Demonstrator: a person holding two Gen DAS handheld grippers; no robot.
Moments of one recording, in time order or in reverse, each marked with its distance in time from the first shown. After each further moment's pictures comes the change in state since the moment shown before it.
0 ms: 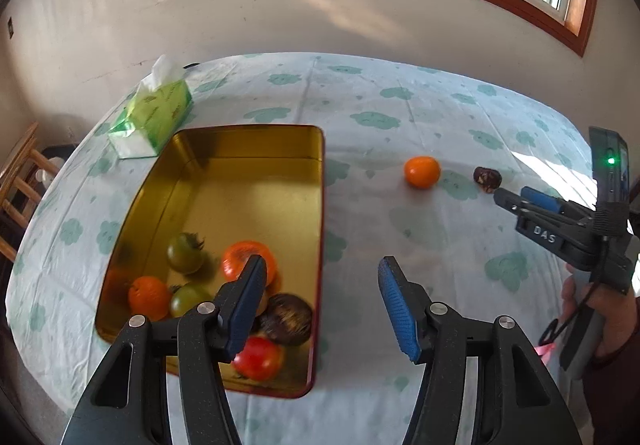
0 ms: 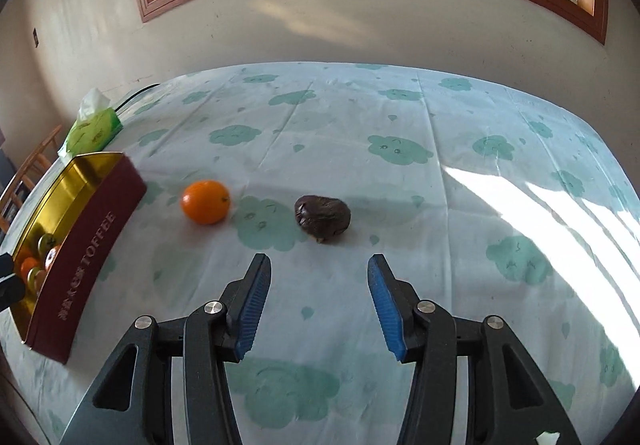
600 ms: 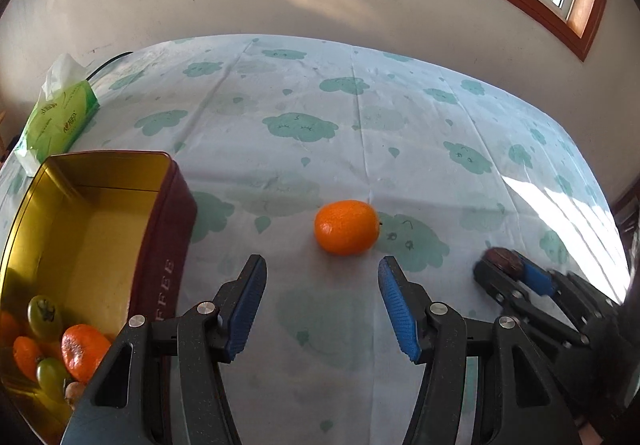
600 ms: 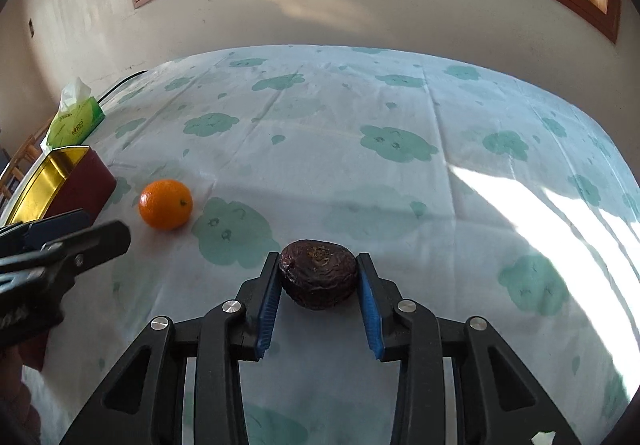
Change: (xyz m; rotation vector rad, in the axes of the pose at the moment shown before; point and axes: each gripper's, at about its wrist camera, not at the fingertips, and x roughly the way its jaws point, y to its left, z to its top) left arm 0.106 -0.073 0.053 -0.032 0.046 -0.097; right arm 0.010 -0.025 -0.010 0.016 0.046 -0.029
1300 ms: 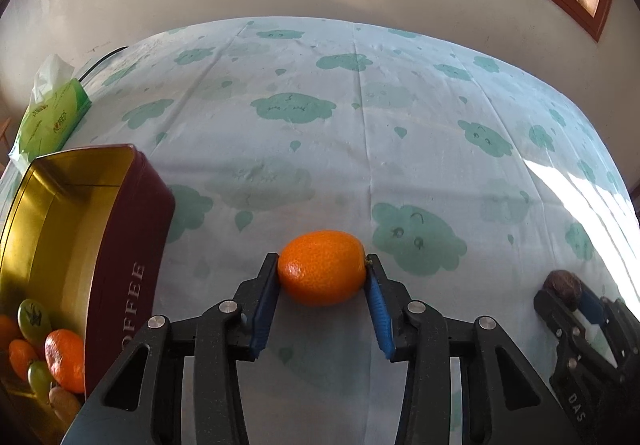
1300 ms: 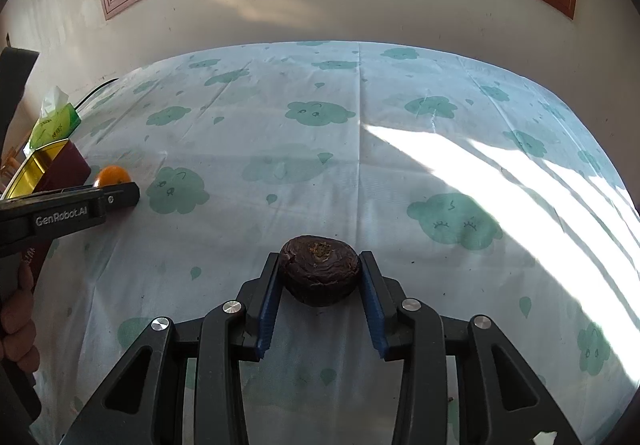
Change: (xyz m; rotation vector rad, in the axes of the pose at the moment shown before) left arm 0.023 -0.013 -0.005 0.030 0.056 0.072; right arm -0.018 -0.026 -0.022 0.019 -0.012 -0.063
